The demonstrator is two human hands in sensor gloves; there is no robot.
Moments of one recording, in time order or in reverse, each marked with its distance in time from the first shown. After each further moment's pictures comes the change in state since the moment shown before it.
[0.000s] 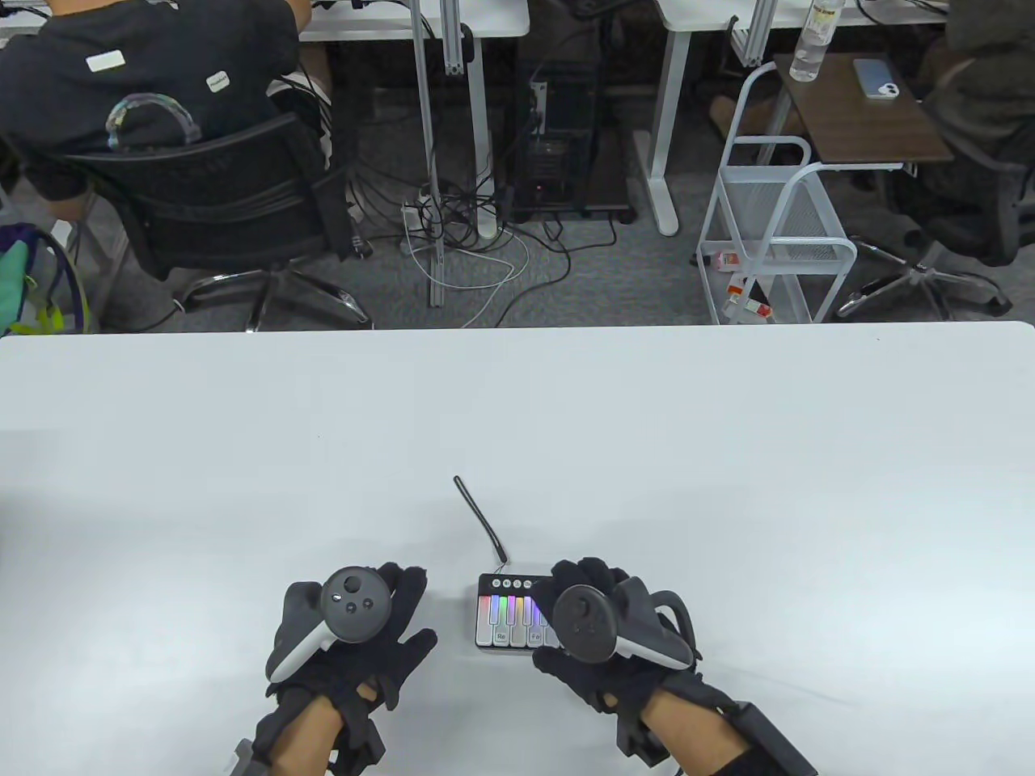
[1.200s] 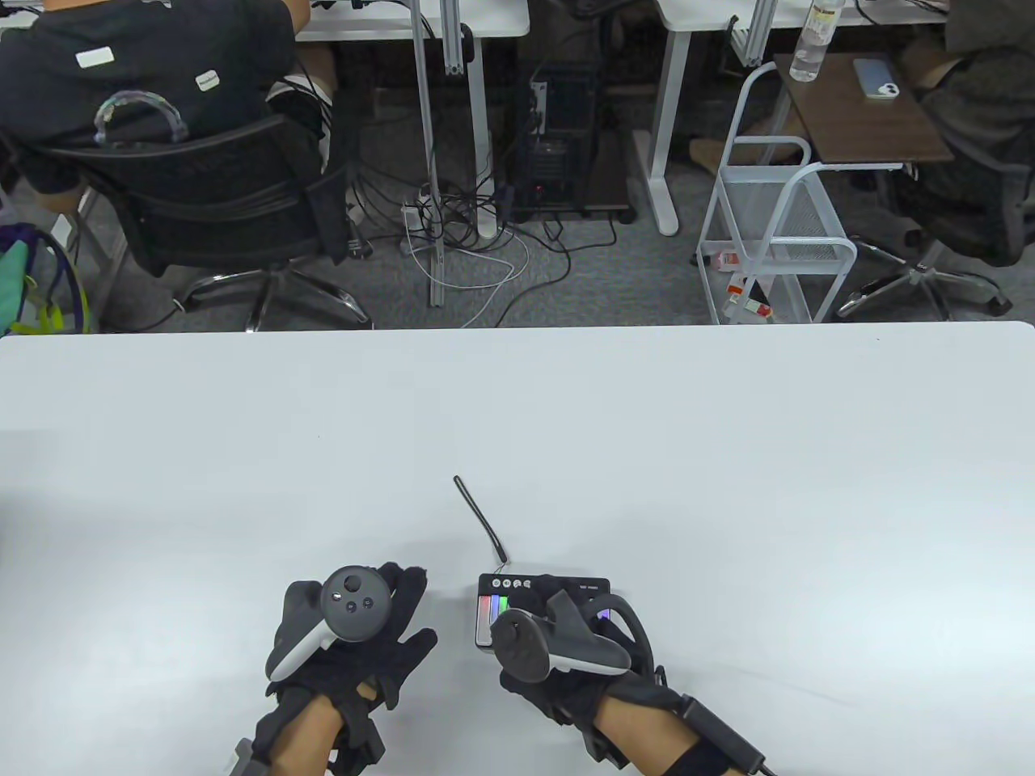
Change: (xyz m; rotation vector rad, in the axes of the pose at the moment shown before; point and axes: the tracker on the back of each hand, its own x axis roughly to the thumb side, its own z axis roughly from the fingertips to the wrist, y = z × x) left_hand 0.000 0.000 0.000 -0.001 -0.001 0.001; right_hand 0.034 0.019 -0.019 0.060 -0.065 0.137
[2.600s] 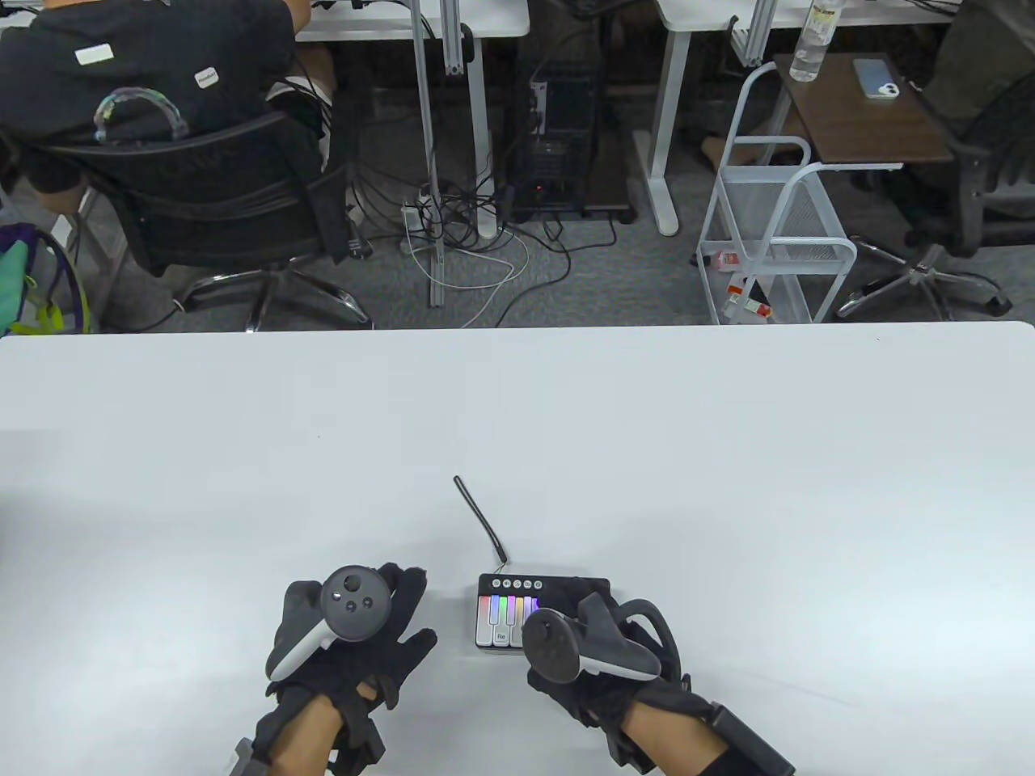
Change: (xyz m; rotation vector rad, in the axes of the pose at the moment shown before) left_hand 0.000 0.001 0.001 -0.005 0.003 0.003; right_hand -0.019 0.006 0.013 0.010 0.048 0.000
